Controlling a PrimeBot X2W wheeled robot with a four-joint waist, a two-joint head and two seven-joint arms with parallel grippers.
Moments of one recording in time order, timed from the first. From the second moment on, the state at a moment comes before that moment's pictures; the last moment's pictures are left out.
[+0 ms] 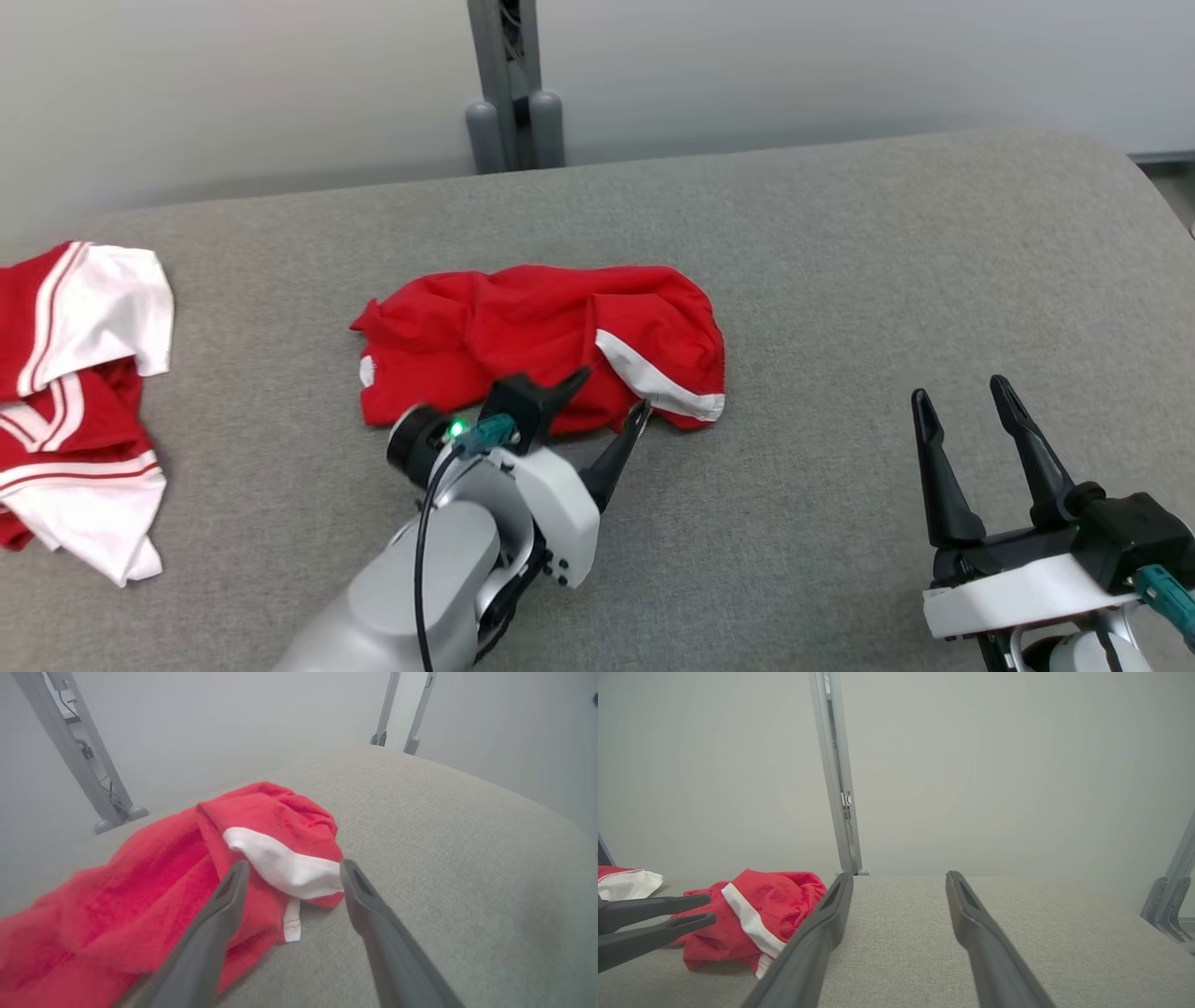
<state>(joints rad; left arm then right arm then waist) -0.67 0.05 -0.95 0.79 -0.65 -0.05 -0.23 -0.07 -0.05 0.05 0.09 0.14 0.13 -0.26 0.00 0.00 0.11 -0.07</state>
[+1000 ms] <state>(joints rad) -0.67 0.06 -0.84 1.04 -0.68 0.04 -0.26 -0.09 -0.05 0.07 0.06 0.11 0.13 -0.26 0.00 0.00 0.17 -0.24</state>
